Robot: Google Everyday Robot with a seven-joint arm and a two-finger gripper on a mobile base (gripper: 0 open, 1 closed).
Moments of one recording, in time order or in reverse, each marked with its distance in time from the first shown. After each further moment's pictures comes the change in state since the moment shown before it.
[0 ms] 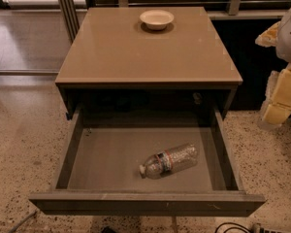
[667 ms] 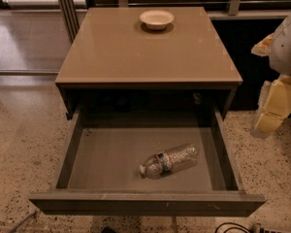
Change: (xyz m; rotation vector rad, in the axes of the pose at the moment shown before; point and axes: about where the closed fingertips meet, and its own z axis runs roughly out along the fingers) arm -0.001 0.008 0.018 -0.014 -0.006 0.017
